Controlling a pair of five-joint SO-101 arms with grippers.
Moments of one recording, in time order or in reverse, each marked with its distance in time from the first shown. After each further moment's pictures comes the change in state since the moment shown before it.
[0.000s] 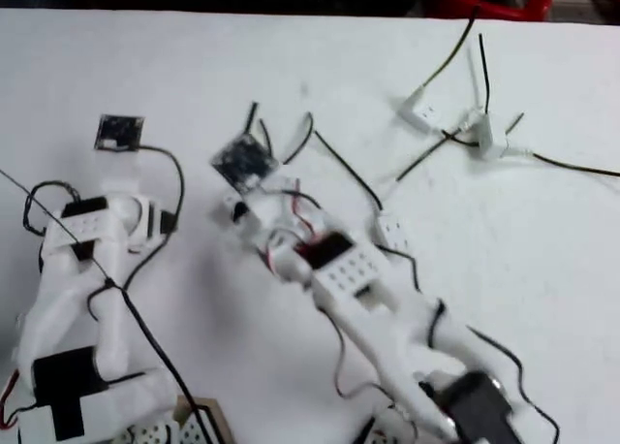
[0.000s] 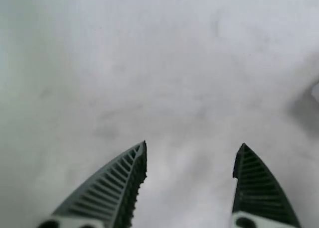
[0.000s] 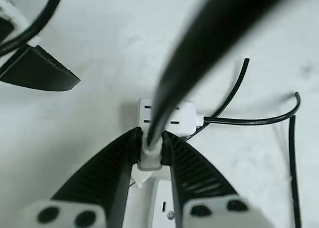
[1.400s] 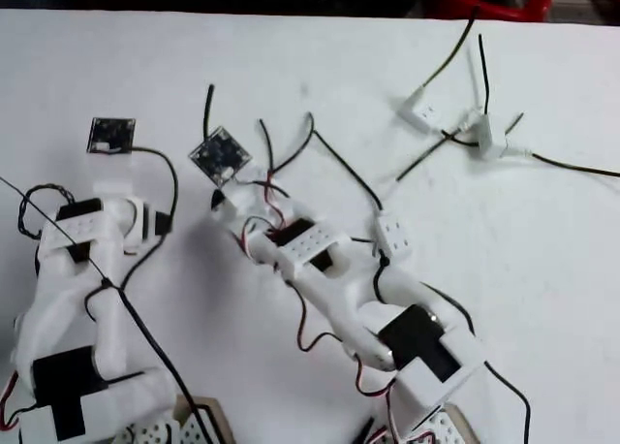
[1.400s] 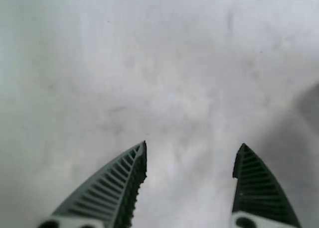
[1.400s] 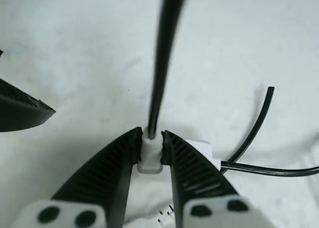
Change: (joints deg) left arm -1.6 0.0 0.3 0.0 0.2; right arm -1.2 22.0 -8.8 -17.0 0.1
